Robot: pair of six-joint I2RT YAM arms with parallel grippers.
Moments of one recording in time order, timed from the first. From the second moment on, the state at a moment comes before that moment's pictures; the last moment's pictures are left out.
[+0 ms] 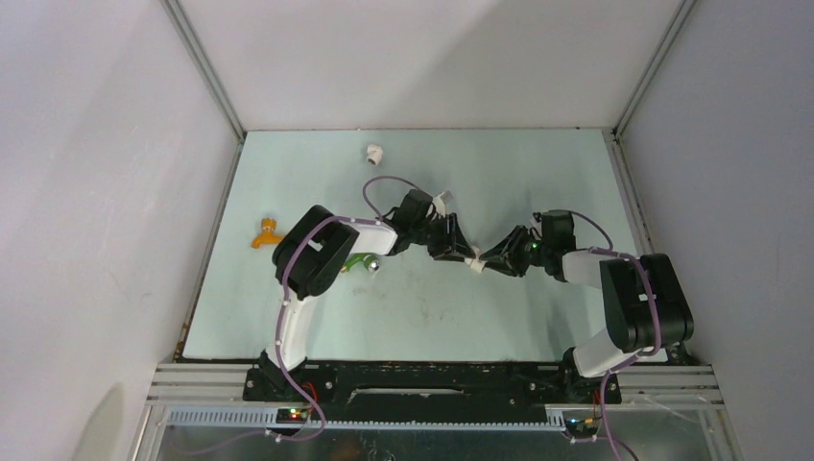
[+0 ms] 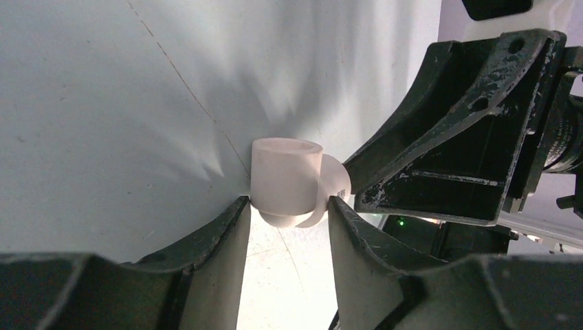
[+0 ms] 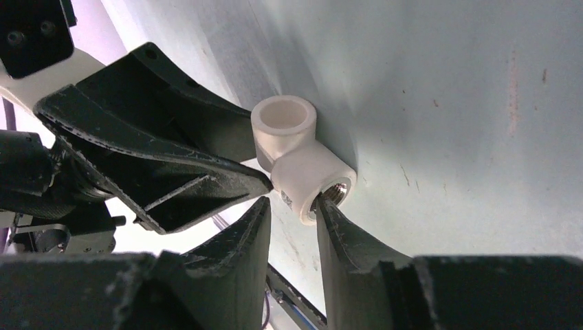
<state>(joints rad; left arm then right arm) -0.67 2.13 1.21 0.26 0.64 -0.83 0.13 1.56 0.55 0.16 -0.65 0.98</state>
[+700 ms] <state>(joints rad) -0.67 2.05 1.03 0.45 0.58 -0.91 0.17 1.62 0.54 0.34 -0.69 1.04</state>
